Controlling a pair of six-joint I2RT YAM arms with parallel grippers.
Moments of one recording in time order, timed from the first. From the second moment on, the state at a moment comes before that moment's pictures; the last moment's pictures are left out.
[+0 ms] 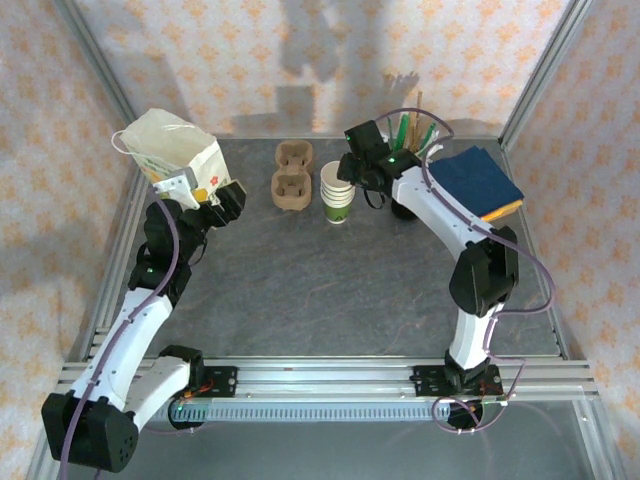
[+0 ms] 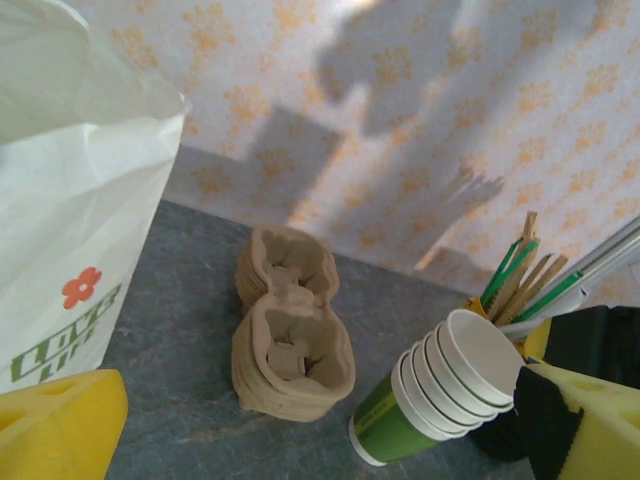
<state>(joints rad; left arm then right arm) -0.11 0.91 0.72 0.01 0.11 -0.51 0.53 1.85 1.76 -0.76 0.19 0.66</state>
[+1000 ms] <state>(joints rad) -0.12 0.93 0.74 0.01 0.14 -0.51 0.53 1.93 1.82 -0.80 0.19 0.66</state>
